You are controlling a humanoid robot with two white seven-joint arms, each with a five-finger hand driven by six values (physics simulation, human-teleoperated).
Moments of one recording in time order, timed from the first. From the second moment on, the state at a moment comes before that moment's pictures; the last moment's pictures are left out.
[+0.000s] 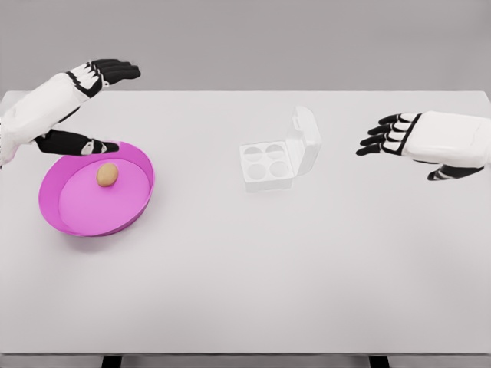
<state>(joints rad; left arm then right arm) -0.33 0.80 -0.24 -1.64 -0.08 -0.61 -0.27 -0.58 -1.11 0.49 -1.75 0.25 -0.61 0.59</state>
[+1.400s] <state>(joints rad) -0.67 0.68 -0.38 -1.09 -0.27 -0.61 -0.61 -0.29 -1.08 0.08 -1.69 0.23 -0.61 0.61</state>
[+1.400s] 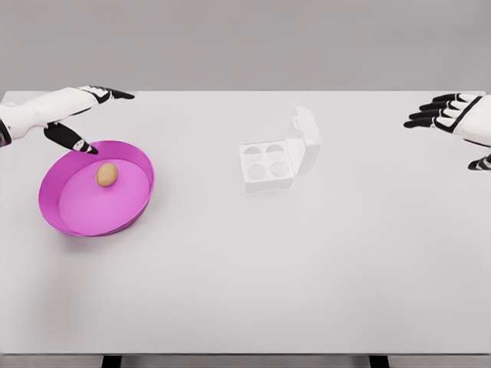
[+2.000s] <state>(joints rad) -0.66 0.68 -0.40 -1.09 -0.39 -0.61 -0.61 -0.25 -1.06 0.08 -1.70 0.23 -0.61 0.61</state>
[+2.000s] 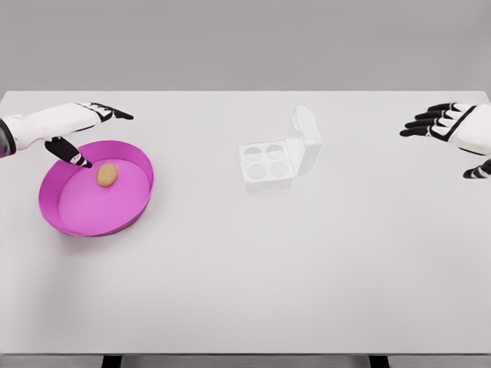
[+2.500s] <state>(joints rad) -0.62 0.74 -0.43 -1.14 -0.37 -0.61 -0.61 -0.24 -1.05 0.08 -1.73 0.24 -0.61 0.61</state>
